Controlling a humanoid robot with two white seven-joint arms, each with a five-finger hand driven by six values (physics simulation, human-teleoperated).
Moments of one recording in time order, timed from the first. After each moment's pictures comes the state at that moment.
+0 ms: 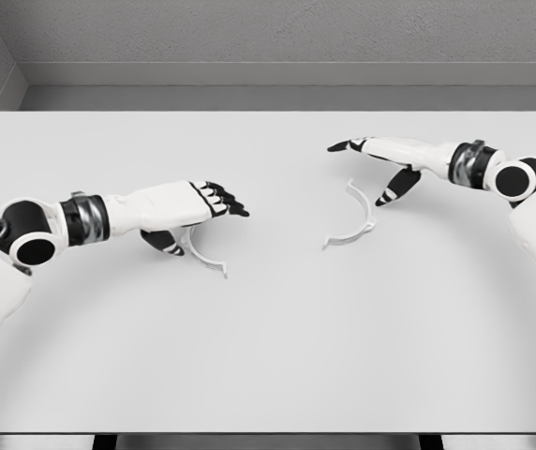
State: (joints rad) left arm -0.51 0.49 -0.48 -1.42 -0.58 -0.61 -0.61; right arm -0.84 -0.38 0.55 -0.72 0.35 -0.61 0.61
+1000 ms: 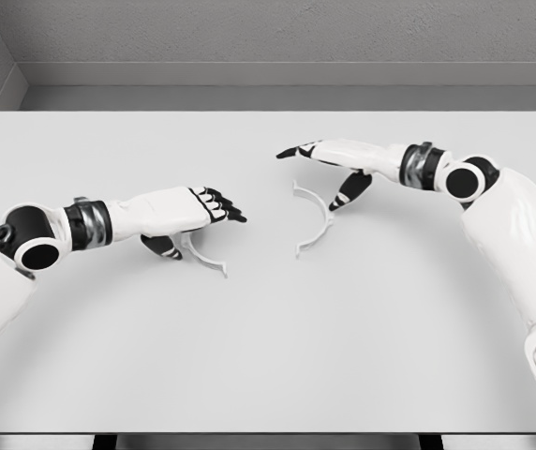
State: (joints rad) left arm -0.50 0.48 -0.47 -1.42 -0.63 -0.61 -0.61; right arm -0.84 -0.28 0.57 -0.79 0.37 -0.61 0.61
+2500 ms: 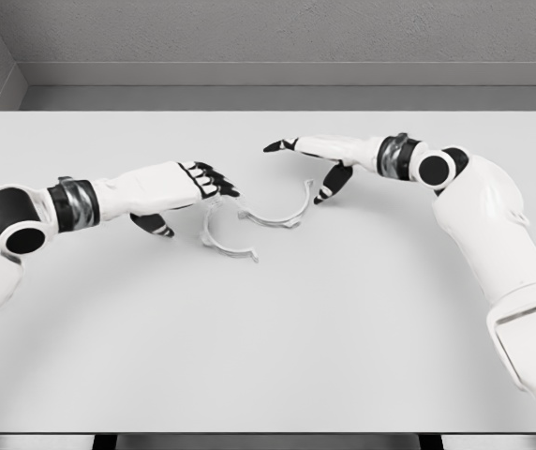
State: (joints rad) left arm -0.53 0.52 -0.40 -1.45 -0.62 -0.61 -0.61; right arm -0.92 -0.15 0.50 -0.59 0.48 -0.61 0.61
